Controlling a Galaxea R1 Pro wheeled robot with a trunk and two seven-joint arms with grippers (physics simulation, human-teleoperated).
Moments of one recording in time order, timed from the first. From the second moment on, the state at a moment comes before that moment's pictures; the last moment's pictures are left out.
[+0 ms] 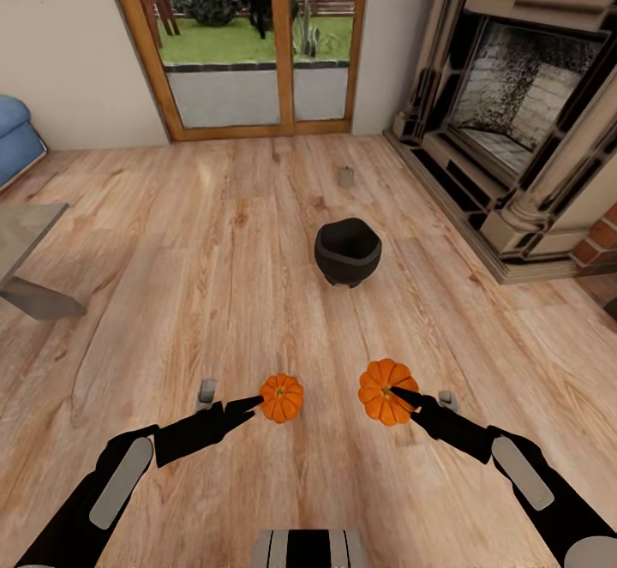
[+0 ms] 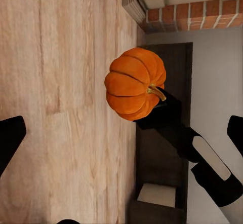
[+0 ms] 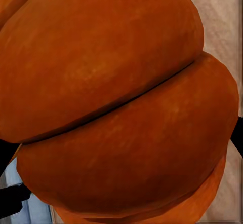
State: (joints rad) left arm -0.39 0.17 -0.07 -1.10 0.81 0.80 -0.75; right arm -0.48 -0.30 0.12 -0.83 -1.04 0.62 0.58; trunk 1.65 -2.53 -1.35
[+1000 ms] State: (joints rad) left arm -0.40 0.18 -0.07 -1.10 0.81 0.75 -0.76; right arm -0.48 -0.30 0.13 -1.08 -1.18 0.80 0.60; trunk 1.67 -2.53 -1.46
